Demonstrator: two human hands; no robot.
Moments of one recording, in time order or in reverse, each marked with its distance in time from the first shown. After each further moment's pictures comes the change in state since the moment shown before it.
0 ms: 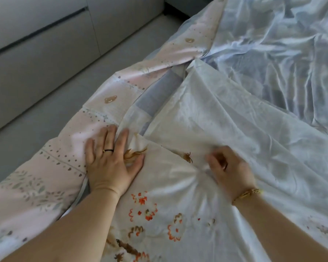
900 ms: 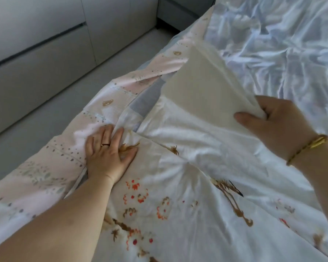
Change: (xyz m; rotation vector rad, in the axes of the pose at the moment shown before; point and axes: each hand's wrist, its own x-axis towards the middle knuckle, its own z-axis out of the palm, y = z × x) left_hand 0.001 0.001 -0.007 0.003 -0.115 -0.022; right_hand -0.006 -0.057 -0.132 -0.021 0.076 -0.183
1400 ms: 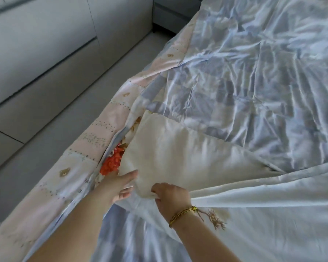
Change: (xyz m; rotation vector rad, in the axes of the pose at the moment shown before) left_hand -0.193 -0.017 -0.124 -1.226 -0.603 -0.707; right_hand -0.237 -0.074 0.103 -0.200 -0.397 -0.135
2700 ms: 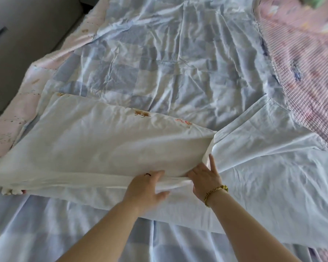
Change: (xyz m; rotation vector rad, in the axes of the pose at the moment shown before) left_hand -0.037 -0.129 0.218 1.597 -0.224 0.886; right_hand -0.168 0.247 0.004 -0.535 -0.067 0.227
